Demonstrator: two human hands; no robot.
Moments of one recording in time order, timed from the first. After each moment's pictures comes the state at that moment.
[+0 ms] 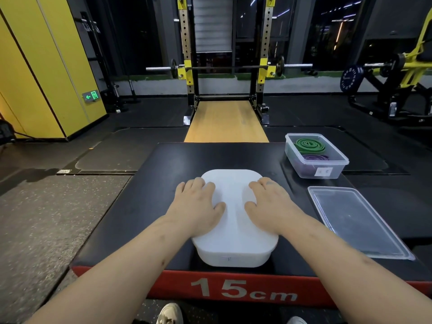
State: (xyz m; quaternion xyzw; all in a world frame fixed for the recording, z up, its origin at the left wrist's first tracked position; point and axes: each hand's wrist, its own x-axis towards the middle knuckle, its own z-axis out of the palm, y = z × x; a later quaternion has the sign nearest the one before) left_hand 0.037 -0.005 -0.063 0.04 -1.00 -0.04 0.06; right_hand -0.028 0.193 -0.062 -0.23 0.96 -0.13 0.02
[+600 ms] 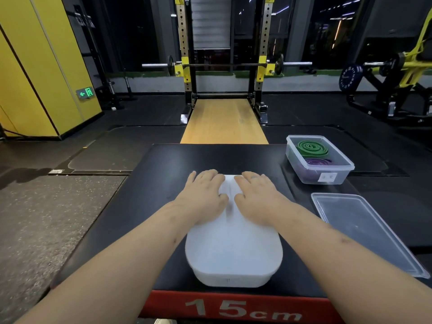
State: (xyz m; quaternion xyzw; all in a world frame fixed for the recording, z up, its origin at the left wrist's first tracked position) left_hand -0.029 -0.012 -0.061 -0.02 -1.00 -0.09 0.03; right_hand -0.081 0.161 -0.064 -0.28 0.96 -0.09 0.03
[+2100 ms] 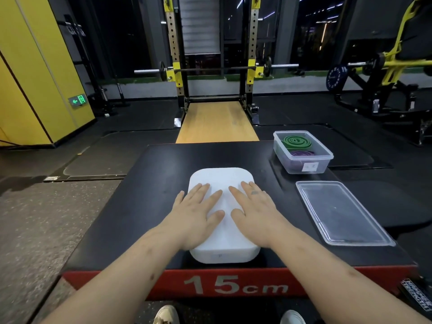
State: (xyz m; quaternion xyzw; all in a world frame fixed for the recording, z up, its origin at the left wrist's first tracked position) left_hand 0.056 0.003 -0.077 -0.03 -1.00 -0.06 -0.04; right_hand 0.005 0.197 -0.074 -0.26 0.95 -0.16 0.06
